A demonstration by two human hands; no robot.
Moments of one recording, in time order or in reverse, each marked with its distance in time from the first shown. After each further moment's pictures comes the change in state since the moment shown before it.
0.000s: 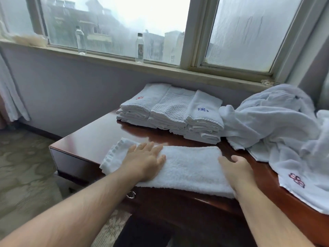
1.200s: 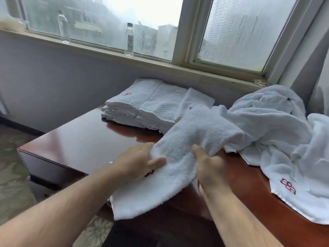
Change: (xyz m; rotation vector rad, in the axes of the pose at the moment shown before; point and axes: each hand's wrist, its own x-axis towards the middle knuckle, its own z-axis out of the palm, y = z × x) left_hand 0.012 0.013 -0.020 -0.404 0.040 0.093; right_hand 0.001 -0.023 0.053 0.706 -0.077 -0.235
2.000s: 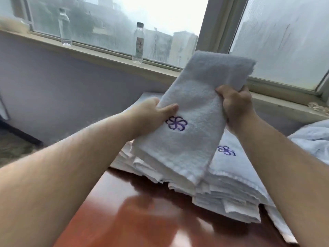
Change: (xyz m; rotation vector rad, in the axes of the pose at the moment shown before) left_hand 0.223 -0.015 -0.125 -0.464 0.174 -0.118; right_hand 0.310 -0.083 0.140 0.013 -0.203 -0.239
